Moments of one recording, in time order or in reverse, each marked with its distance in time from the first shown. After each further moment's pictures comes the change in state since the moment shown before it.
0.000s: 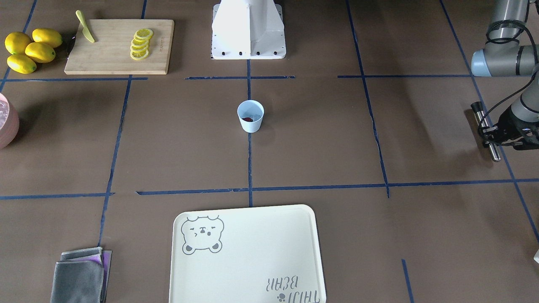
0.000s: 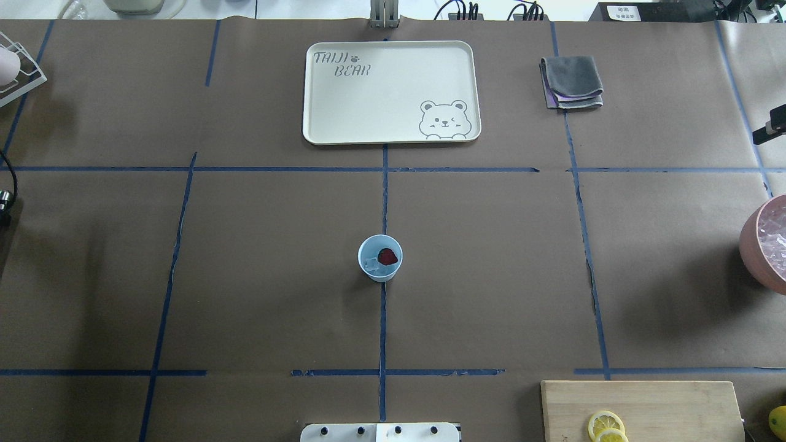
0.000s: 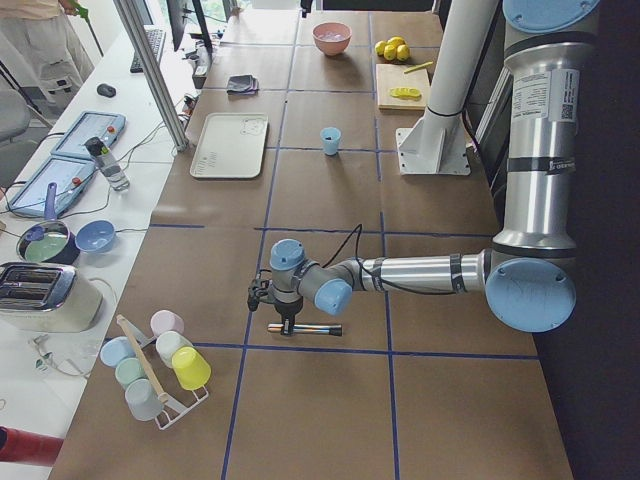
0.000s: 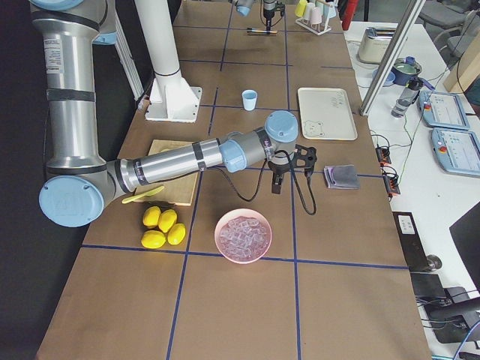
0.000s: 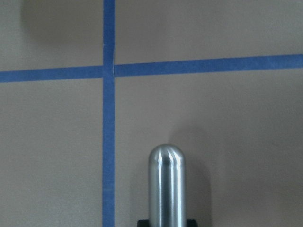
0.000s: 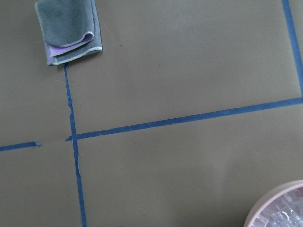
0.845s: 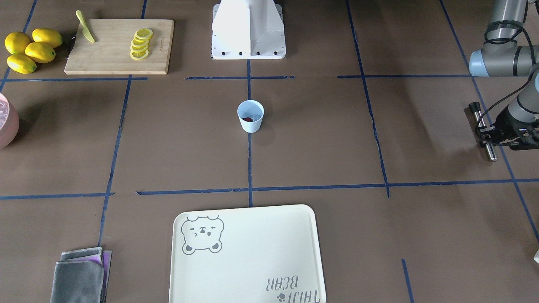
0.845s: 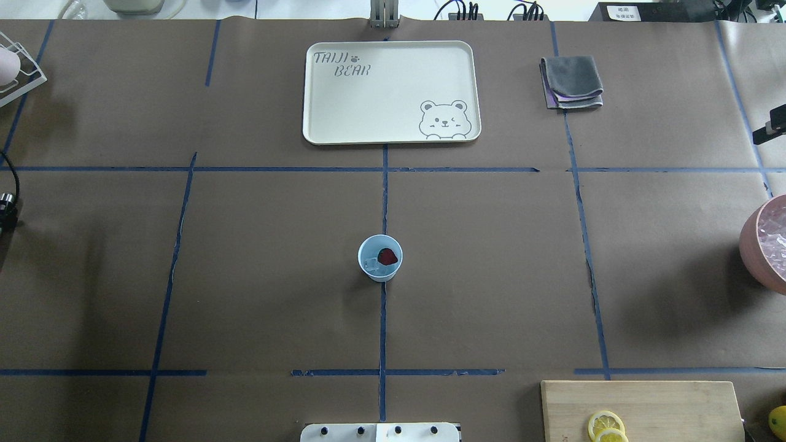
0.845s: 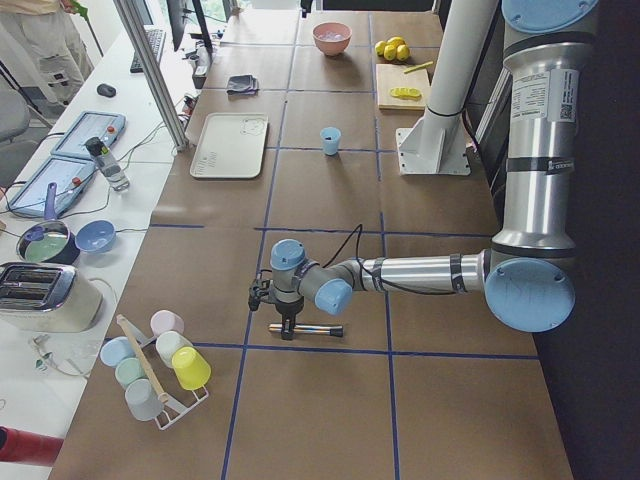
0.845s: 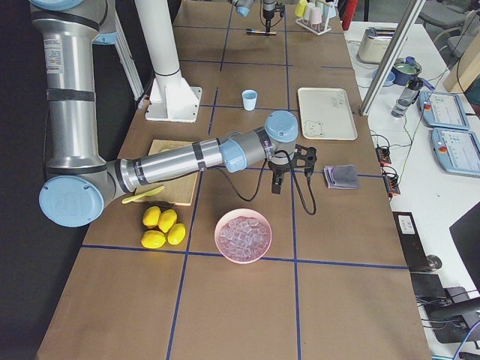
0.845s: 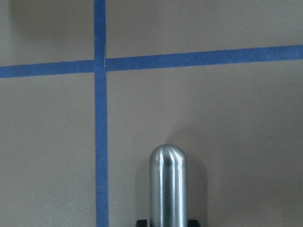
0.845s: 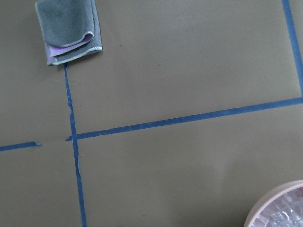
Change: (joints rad) left arm 0.004 0.000 0.001 0.000 0.000 0.001; right arm 0.000 0.000 0.000 0.000 0.001 0.000
